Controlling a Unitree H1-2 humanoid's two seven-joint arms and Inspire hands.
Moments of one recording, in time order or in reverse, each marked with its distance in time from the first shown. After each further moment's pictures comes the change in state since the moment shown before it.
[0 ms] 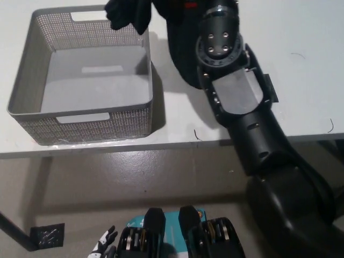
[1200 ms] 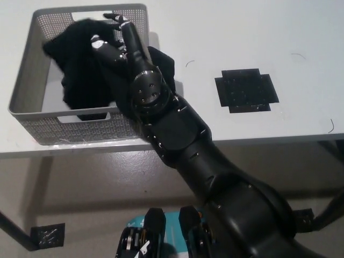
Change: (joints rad) left_arm 0.033 -0.078 -0.112 -0.041 0.087 0.027 -0.018; right_arm -0.008 0.148 0.114 0.328 0.068 0.078 0.163
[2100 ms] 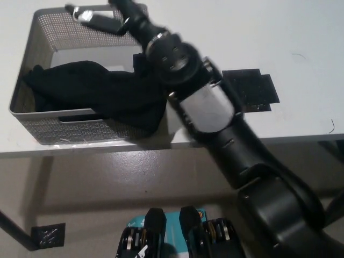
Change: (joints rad) left_arm 0.006 0.017 0.018 0.019 0.010 -0.004 -0.007; right_arm 0.049 -0.164 0.114 -0.491 0.018 0.140 0.342
